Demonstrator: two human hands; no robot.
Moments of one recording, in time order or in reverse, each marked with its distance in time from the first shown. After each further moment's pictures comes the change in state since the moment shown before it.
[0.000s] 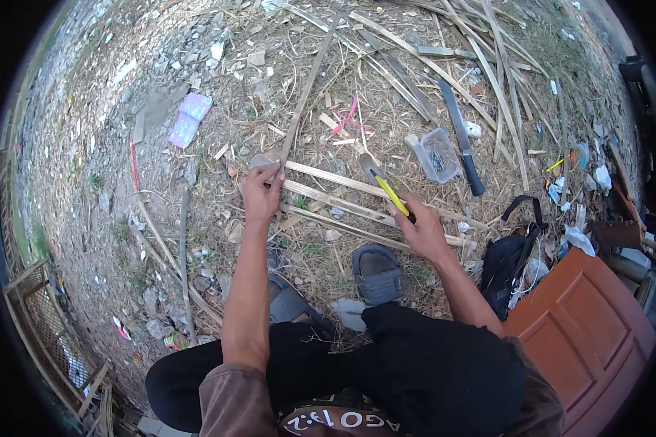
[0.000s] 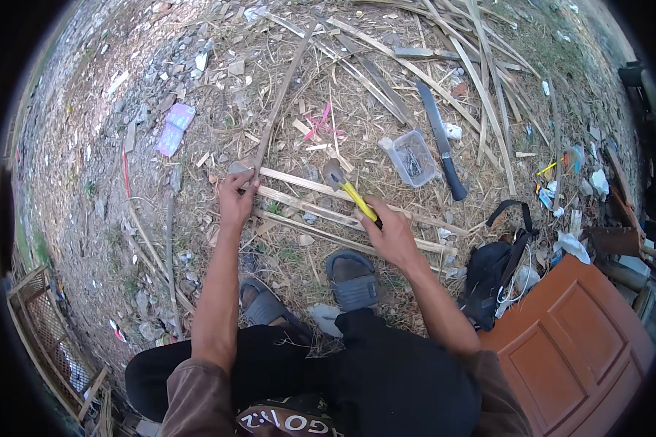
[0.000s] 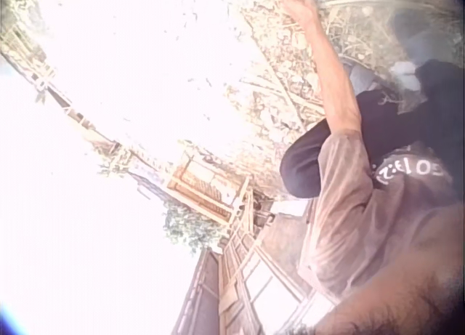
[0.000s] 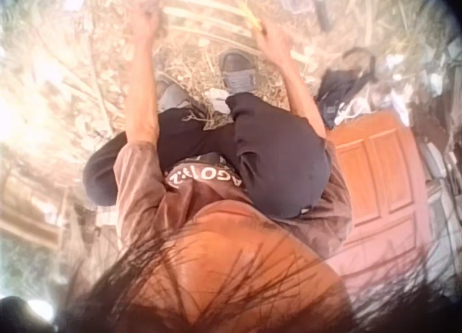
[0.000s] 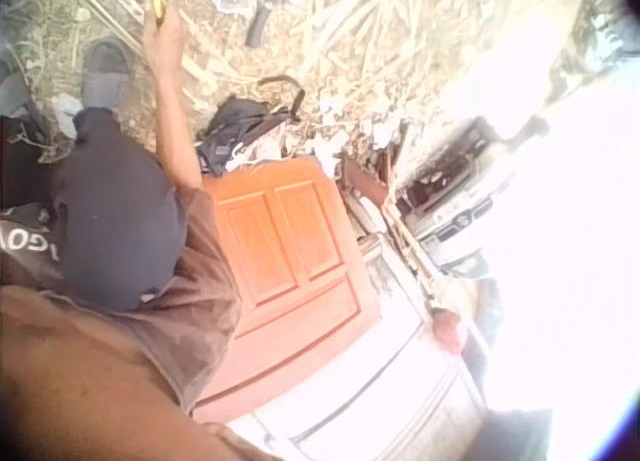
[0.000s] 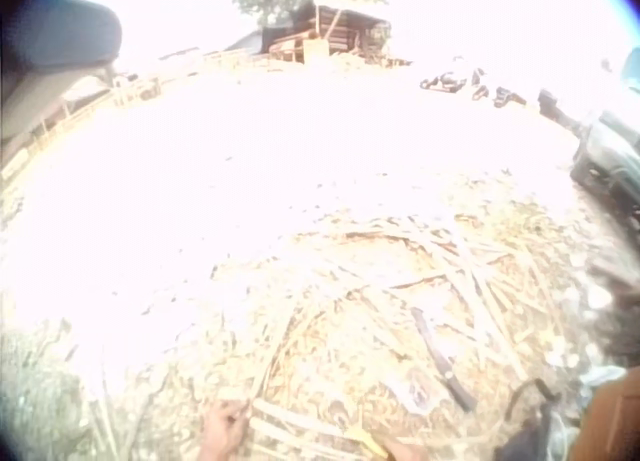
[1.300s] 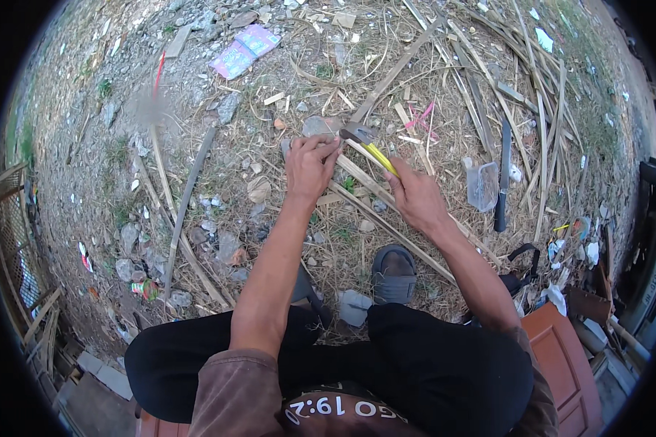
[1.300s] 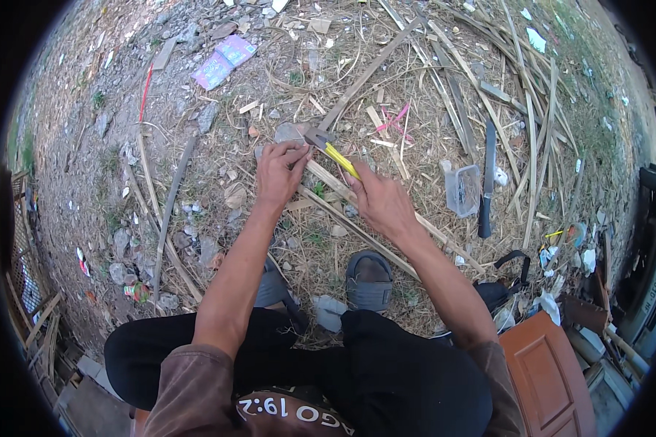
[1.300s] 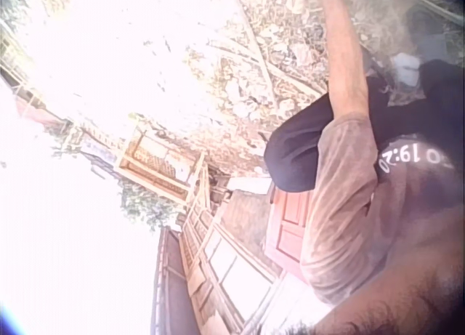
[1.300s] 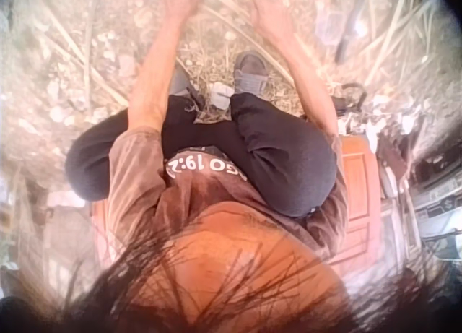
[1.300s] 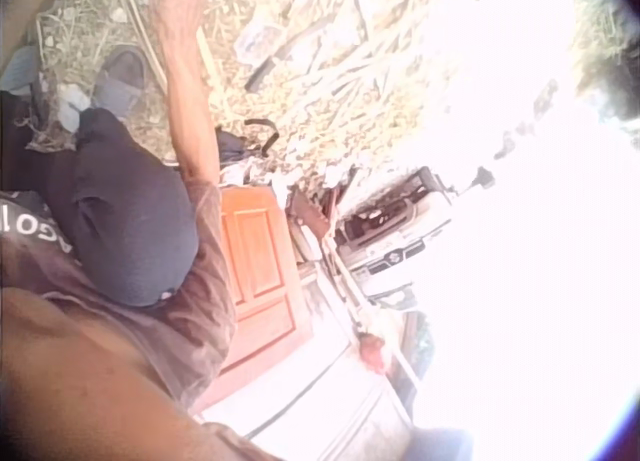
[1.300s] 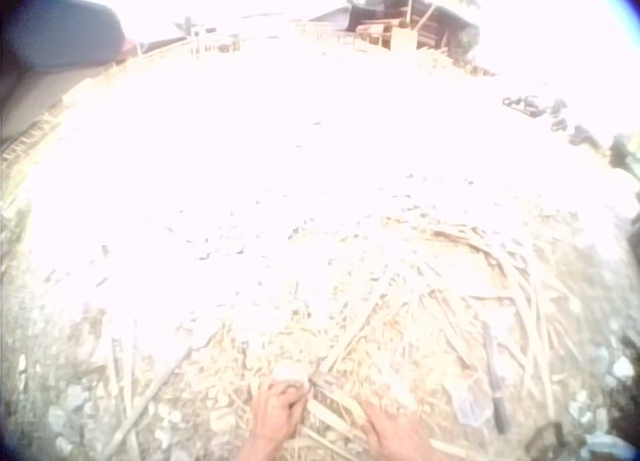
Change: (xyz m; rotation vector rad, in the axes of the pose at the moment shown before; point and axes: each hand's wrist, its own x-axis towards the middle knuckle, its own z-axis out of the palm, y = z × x) left_hand -0.017 0.011 0.010 0.035 0.220 0.063; right_hand 0.080 -0.068 0.066 -0.405 -0.210 -0.399
